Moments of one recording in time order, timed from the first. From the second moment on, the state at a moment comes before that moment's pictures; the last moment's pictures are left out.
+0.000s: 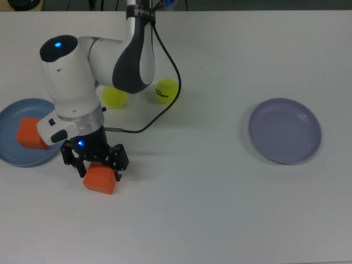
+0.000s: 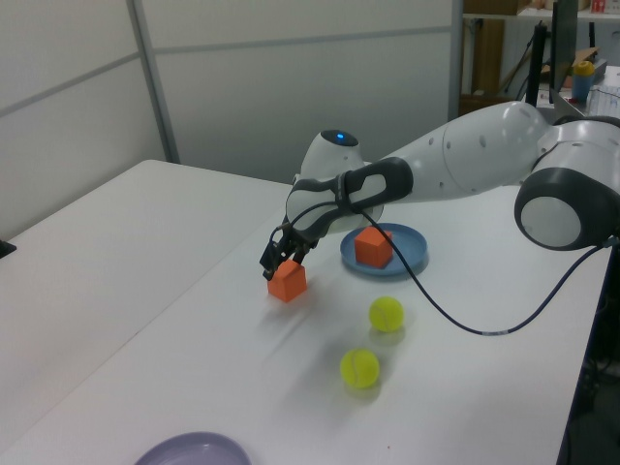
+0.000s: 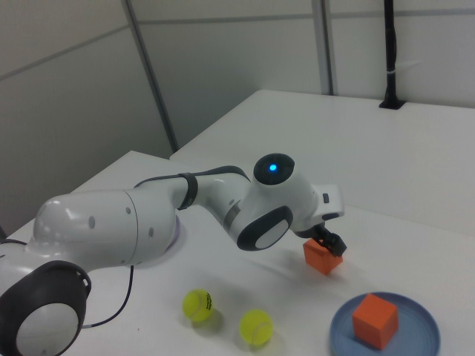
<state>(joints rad) 0.20 0.66 -0.16 -1.49 0.41 2.55 -0.21</state>
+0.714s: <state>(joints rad) 0.20 0.68 -0.16 -1.46 0.38 2.58 -0.21</state>
